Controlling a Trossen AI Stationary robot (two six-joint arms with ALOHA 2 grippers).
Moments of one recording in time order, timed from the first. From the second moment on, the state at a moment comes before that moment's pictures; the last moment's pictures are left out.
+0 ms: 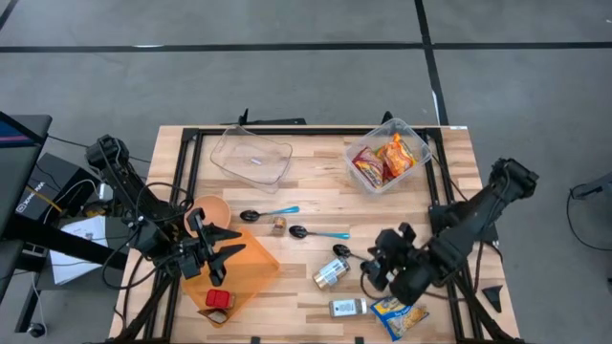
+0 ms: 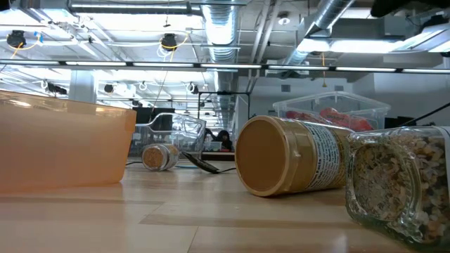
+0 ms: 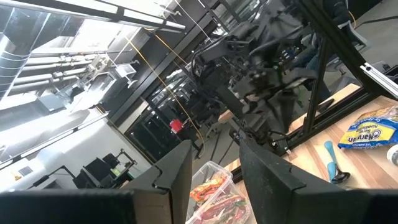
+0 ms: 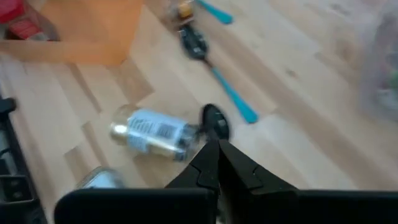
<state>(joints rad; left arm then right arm) -0.94 1.09 0.53 1.01 -1.08 1.11 0.76 1.49 1.26 -1.03 0.68 1.33</state>
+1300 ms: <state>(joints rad) -0.77 1.09 0.53 1.01 -0.73 1.25 0.72 2.03 1.79 -1.33 0.25 1.53</state>
